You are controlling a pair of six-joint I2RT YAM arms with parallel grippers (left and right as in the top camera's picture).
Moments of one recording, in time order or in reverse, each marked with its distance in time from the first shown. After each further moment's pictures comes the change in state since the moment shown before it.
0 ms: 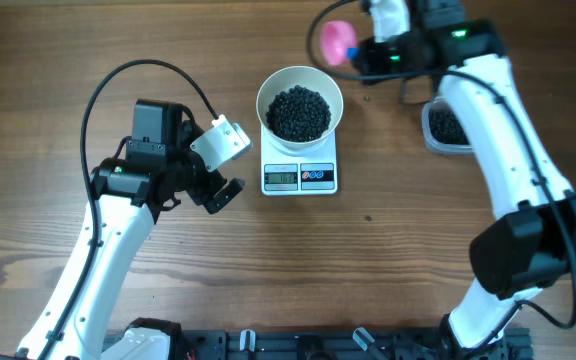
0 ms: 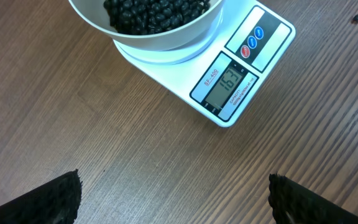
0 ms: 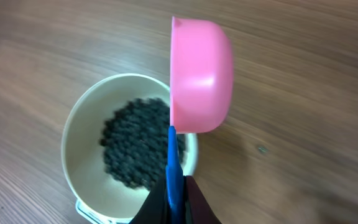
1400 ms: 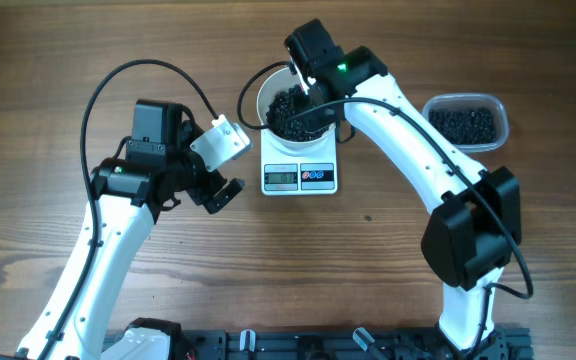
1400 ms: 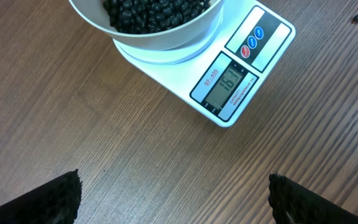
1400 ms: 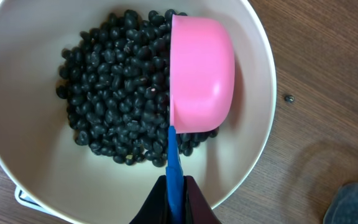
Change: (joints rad) left arm 0.000 0.000 0.000 0.000 0.000 0.000; right arm 0.299 0.148 0.014 -0.171 0.459 0.084
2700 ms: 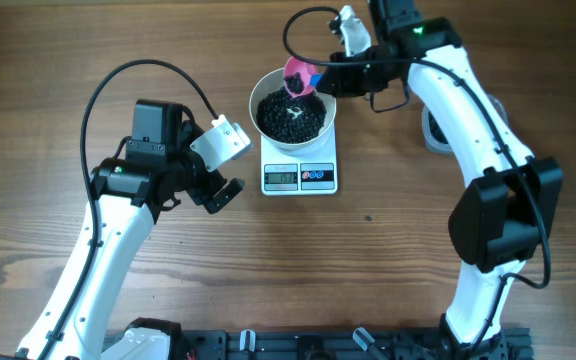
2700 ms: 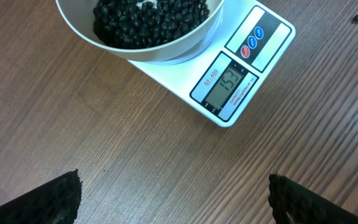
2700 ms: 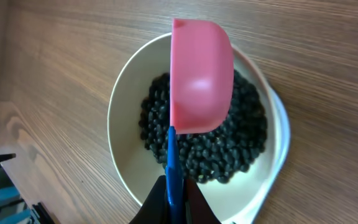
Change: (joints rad) left arm 0.000 0.000 0.000 0.000 0.000 0.000; right arm -0.276 0.006 0.038 0.065 -0.702 0.045
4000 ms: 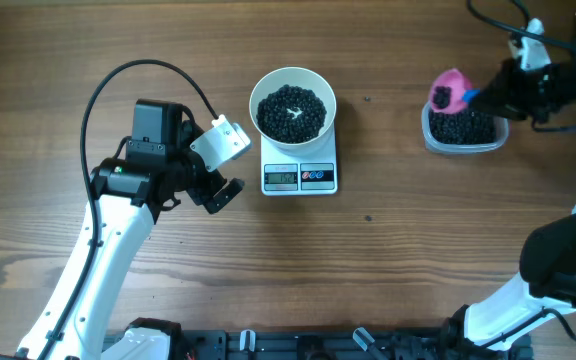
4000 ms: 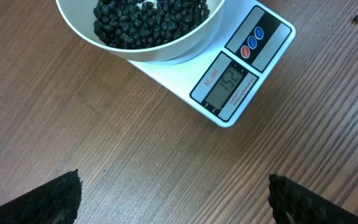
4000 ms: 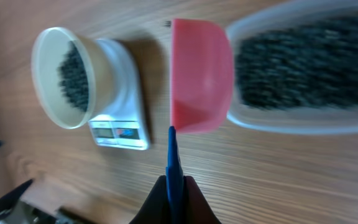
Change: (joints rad) left arm 0.000 0.000 0.000 0.000 0.000 0.000; right arm -0.572 -0.196 0.007 -0.509 0.046 -0.192
